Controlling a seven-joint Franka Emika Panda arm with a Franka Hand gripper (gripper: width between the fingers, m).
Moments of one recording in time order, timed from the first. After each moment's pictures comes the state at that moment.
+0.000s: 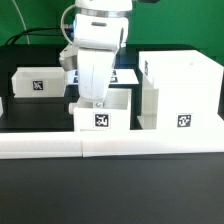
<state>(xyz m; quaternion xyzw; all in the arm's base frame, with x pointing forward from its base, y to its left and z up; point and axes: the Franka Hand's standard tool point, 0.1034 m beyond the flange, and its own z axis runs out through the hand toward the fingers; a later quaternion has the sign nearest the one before) 0.545 -0.022 0.021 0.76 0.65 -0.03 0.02</state>
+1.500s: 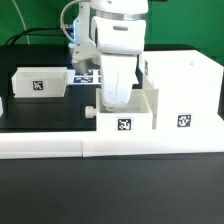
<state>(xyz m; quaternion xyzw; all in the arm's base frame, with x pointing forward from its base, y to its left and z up) 0.552 -0.003 0.021 0.72 0.70 -0.05 0.01</state>
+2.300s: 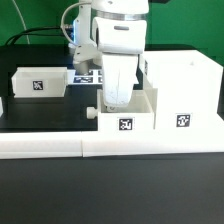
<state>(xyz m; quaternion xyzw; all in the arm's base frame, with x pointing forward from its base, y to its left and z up) 0.551 -0.001 0.019 0.72 0.70 -0.04 0.01</state>
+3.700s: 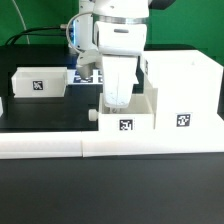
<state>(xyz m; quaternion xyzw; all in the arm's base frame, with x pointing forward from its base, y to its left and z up) 0.546 0.007 0.010 0.72 0.69 -0.02 0.03</state>
